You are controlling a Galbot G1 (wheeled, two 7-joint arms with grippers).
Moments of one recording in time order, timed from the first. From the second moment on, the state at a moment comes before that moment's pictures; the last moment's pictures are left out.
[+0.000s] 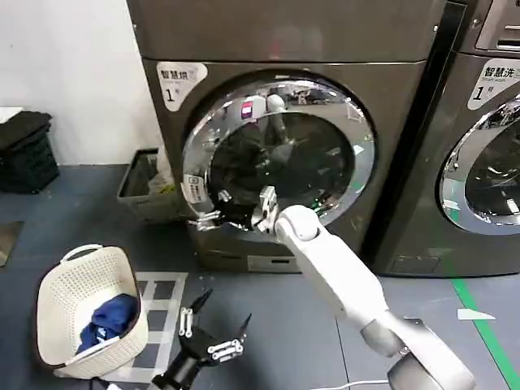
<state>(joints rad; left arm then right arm) 1.78 -1.43 -0.55 -2.27 0.00 -0.08 0.37 -0.26 1.37 -0.26 1.23 0.73 -0.17 -0.78</state>
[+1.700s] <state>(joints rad) 1.43 -1.13 -0.83 -2.12 -0.42 0.17 0.34 -0.34 0.96 -0.31 1.65 0.88 -0.19 -1.07</state>
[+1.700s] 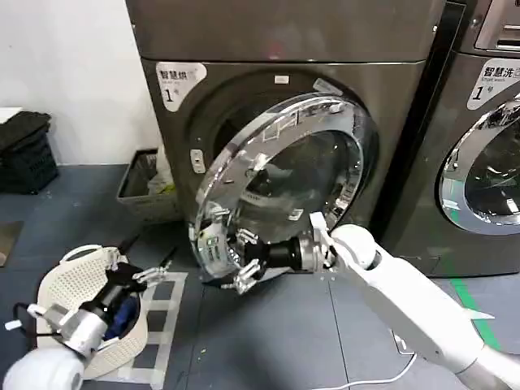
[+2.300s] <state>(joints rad) 1.31 -0.97 -0.67 -2.07 -0.45 0.14 0.38 -0.43 0.80 -0.21 1.71 0.86 -0.16 -1.25</state>
